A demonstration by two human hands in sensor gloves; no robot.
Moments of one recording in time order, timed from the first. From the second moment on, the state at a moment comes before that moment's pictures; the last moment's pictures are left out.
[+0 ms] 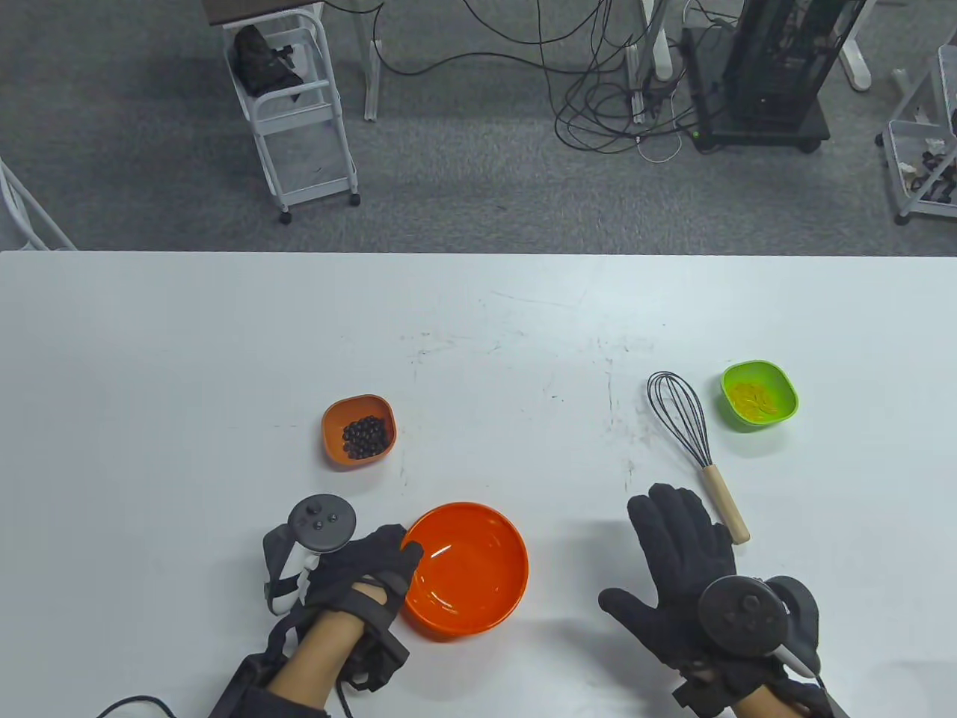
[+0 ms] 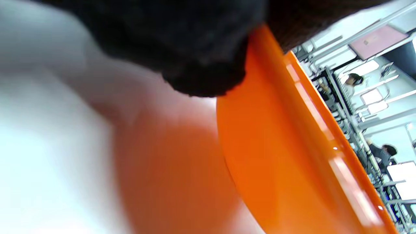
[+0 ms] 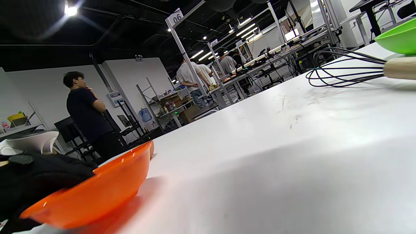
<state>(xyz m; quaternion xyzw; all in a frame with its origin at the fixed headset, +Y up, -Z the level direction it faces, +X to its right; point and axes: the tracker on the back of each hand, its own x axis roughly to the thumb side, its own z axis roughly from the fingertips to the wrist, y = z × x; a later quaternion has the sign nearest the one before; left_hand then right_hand) -0.193 -0.767 -0.199 -0.24 0.07 0.43 0.87 0.214 -0.700 -0.135 0.18 -0.02 0.94 0.28</state>
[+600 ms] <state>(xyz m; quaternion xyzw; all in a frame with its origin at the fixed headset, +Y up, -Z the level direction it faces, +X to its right) -0.115 -0.776 -0.304 -0.27 0.10 0.44 0.85 0.216 -0.701 -0.137 0.17 -0.02 0.95 0.28</state>
